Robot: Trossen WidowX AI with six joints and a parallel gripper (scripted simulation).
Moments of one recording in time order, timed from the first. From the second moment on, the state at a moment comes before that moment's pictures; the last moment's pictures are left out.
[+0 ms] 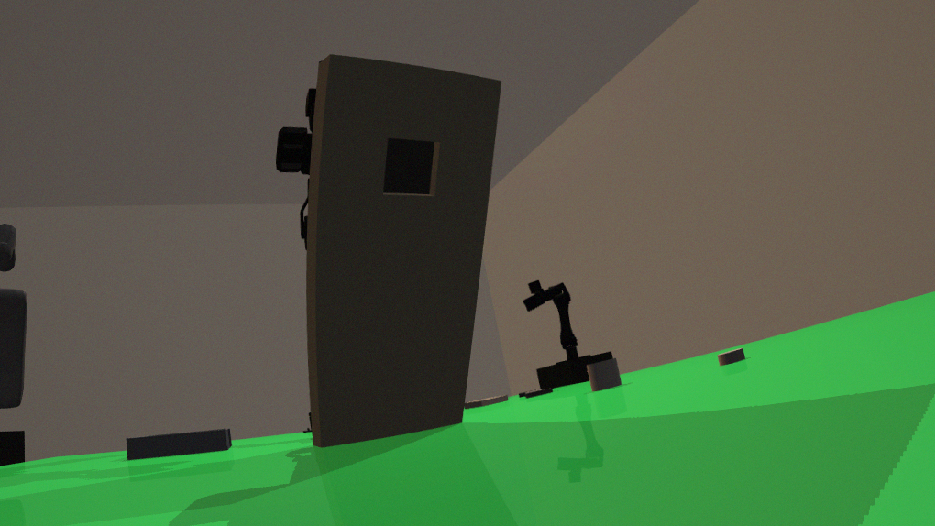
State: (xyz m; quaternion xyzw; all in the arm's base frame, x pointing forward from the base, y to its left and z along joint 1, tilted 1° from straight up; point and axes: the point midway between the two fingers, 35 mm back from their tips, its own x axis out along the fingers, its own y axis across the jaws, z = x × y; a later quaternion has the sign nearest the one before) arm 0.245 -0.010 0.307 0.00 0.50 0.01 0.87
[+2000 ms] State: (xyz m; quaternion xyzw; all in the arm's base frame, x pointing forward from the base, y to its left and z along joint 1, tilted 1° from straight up) arm 0.144 -0.225 0.258 0.22 0.45 -0.39 0.78
